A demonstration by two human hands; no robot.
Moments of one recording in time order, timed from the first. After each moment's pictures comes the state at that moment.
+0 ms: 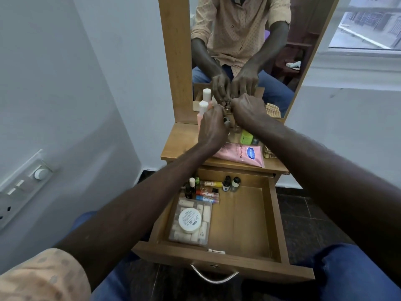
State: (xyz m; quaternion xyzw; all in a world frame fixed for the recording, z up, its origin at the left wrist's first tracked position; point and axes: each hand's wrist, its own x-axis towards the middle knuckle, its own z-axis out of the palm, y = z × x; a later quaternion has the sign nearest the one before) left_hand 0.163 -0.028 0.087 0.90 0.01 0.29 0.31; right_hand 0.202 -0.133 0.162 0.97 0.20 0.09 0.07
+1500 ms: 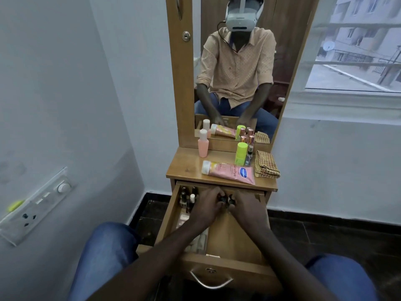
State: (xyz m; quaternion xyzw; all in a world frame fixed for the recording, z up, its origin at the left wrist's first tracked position) left_hand 0.022 -0.038 -0.011 0.93 -0.05 0.14 0.35; right_hand 0.041 -0.199 0.011 0.98 0.12 0.06 -0.17
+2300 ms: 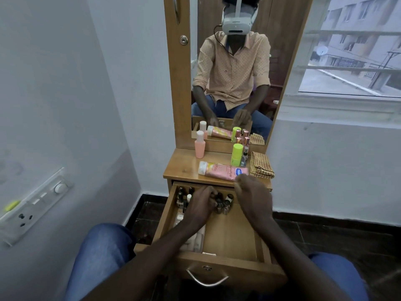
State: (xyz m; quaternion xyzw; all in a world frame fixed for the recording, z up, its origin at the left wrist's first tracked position) left_hand 0.007 -0.032 -0.001 0.92 -0.06 0.17 0.36; right_hand 0.036 -0.212 0.058 0.93 0.14 0.23 -0.25
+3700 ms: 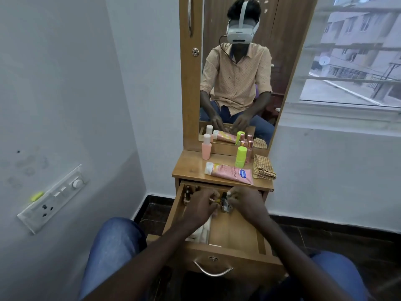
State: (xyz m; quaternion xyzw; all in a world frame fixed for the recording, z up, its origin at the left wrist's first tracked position) left_hand -0.024 -0.018 0.019 0.90 -0.07 0.14 0.40; right_hand 0.011 -0.206 0.064 0.92 0.19 0.01 -0.34
